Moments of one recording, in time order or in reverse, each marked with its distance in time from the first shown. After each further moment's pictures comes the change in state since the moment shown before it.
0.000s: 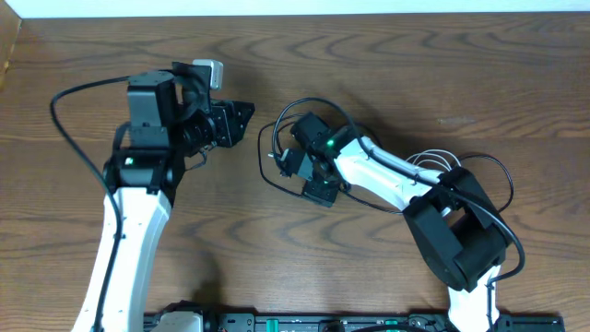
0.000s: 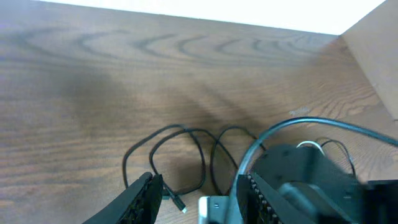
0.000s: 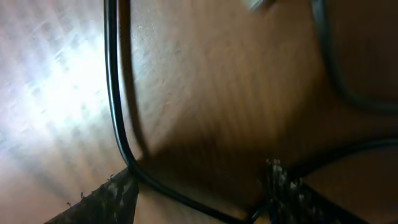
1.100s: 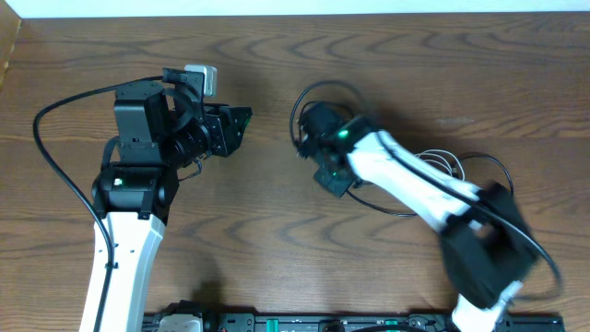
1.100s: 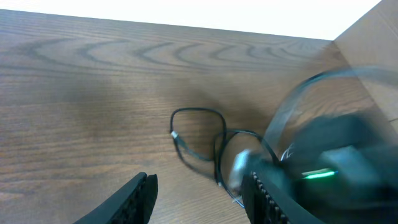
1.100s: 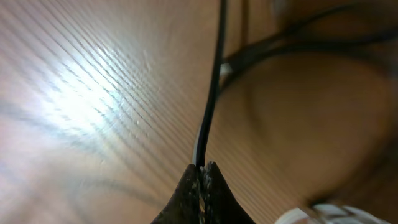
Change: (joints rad) left arm 0.001 -0.086 0.000 -0.054 -0.008 0.000; right arm -0.033 -0.179 0.052 -0.210 0.145 0.314
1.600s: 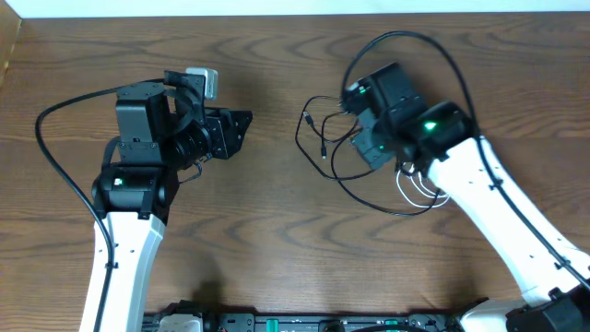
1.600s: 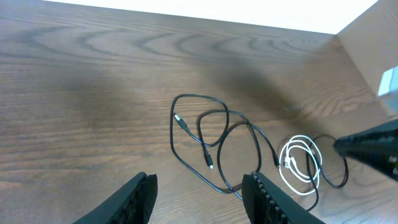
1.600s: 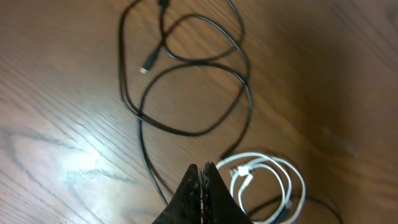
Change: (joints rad) left arm 0.000 0.000 0.000 -0.034 0.000 0.003; right arm -0.158 -0.312 0.053 -0.078 0.018 0.047
